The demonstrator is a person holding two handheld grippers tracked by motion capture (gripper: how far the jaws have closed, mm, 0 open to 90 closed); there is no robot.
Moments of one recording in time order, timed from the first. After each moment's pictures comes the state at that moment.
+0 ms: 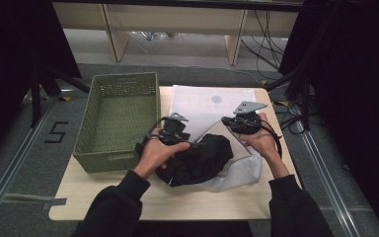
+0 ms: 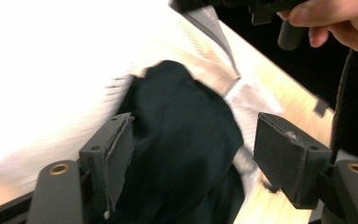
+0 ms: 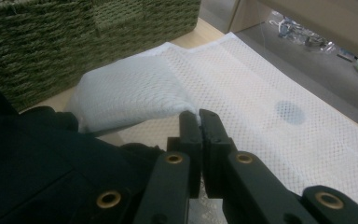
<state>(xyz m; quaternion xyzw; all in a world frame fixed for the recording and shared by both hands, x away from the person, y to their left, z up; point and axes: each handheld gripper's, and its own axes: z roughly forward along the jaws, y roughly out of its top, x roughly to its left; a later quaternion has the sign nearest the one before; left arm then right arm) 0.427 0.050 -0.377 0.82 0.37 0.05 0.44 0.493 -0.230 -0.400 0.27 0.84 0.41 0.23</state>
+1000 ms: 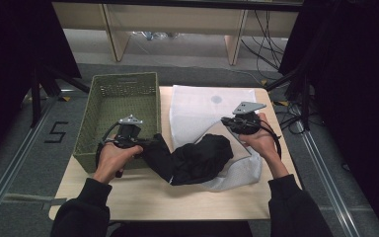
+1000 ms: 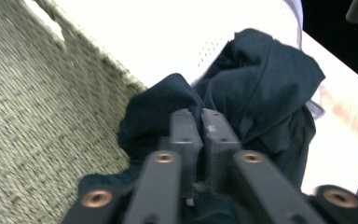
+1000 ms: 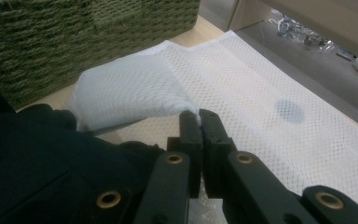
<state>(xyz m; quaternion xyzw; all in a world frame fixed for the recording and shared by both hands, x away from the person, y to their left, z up) 0.422 0.146 -0.399 0.79 0.42 0.07 0.44 0.494 -0.229 -0.401 0.28 0.84 0.41 0.22</state>
